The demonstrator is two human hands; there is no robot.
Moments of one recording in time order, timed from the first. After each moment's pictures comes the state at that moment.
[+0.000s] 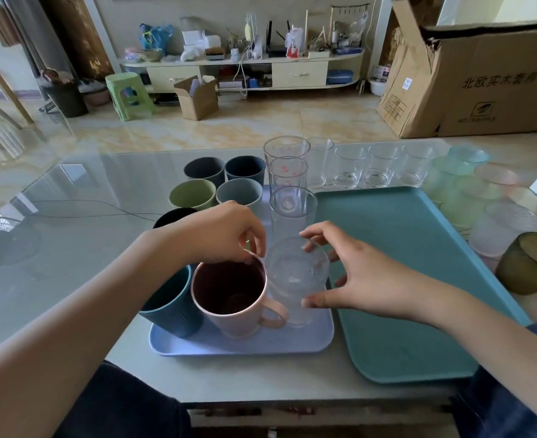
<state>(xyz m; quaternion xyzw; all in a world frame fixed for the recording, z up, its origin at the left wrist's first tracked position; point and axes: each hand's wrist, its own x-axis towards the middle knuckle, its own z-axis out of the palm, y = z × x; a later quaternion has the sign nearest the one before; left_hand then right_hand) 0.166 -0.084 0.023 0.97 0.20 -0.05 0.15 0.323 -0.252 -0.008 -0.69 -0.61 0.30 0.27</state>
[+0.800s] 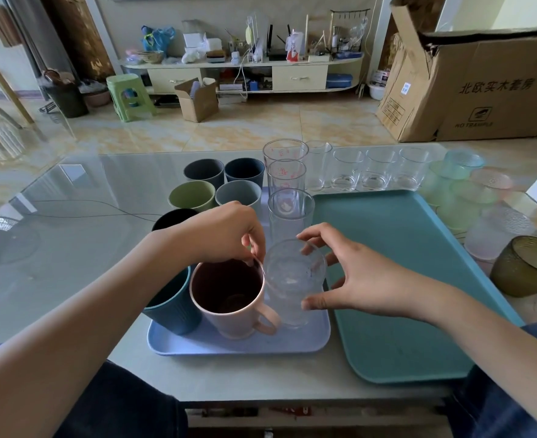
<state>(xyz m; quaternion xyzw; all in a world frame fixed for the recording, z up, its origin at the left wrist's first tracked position) 0.169 -0.085 0.022 0.97 0.18 -0.03 0.14 0.324 -0.253 -0.004 -0.68 -0.61 0.31 0.27</state>
